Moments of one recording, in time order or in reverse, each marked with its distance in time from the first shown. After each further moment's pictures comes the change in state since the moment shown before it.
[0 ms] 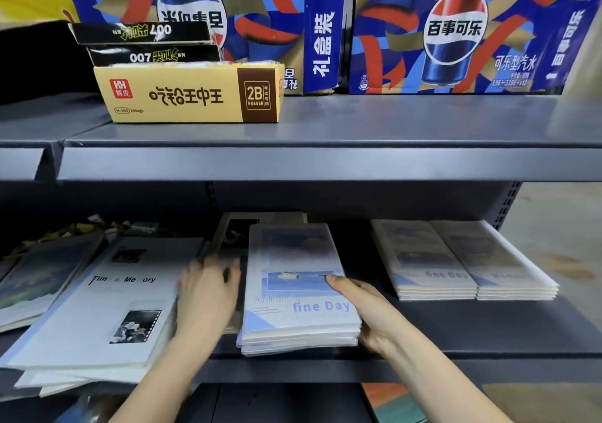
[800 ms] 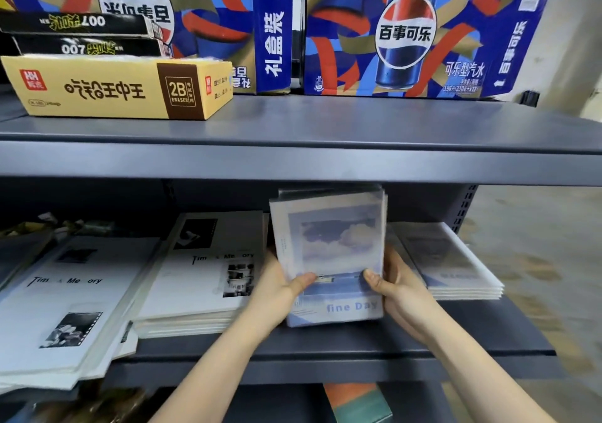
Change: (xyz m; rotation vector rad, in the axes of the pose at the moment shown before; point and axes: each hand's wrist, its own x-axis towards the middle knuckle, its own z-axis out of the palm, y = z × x) left_hand -0.062 0.137 0.037 -0.970 -0.548 0.166; right_hand -0.027 -0.049 -0.115 -0.236 -0.020 -0.449
